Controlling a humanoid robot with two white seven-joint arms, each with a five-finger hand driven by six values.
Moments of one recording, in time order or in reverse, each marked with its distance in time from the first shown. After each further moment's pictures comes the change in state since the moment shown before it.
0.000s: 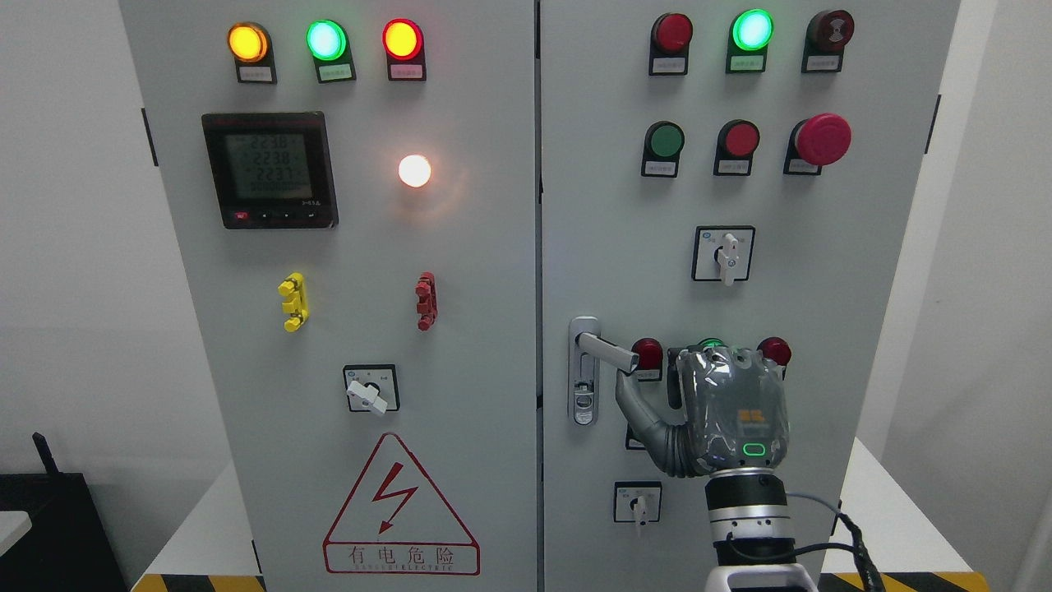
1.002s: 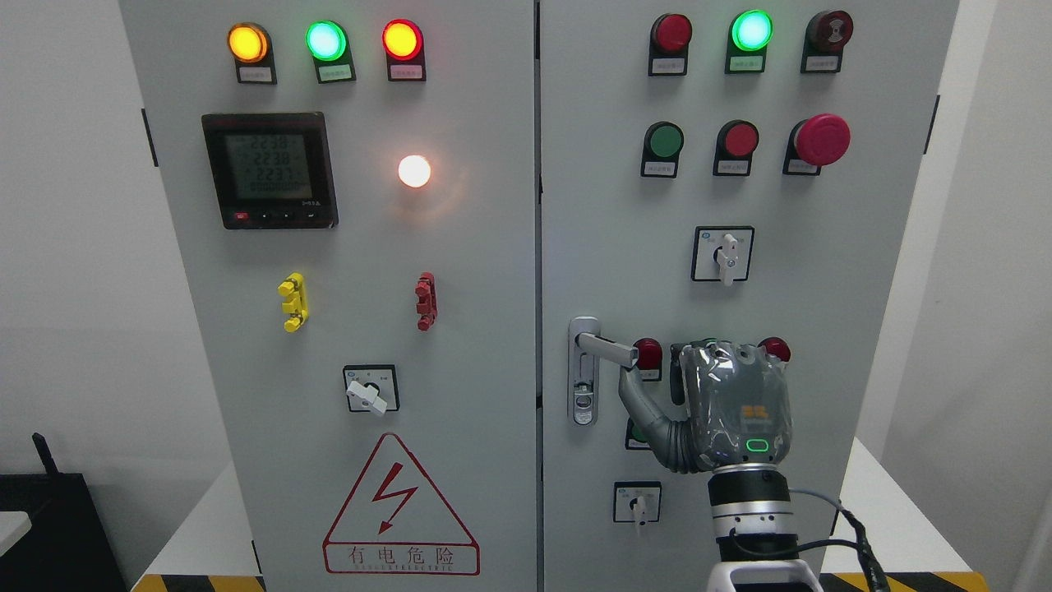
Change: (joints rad) left arm 0.000 0.000 0.000 0.000 0.000 0.000 0.000; right arm 0.002 0.000 -0.005 -0.002 -0.002 -0.007 -0.002
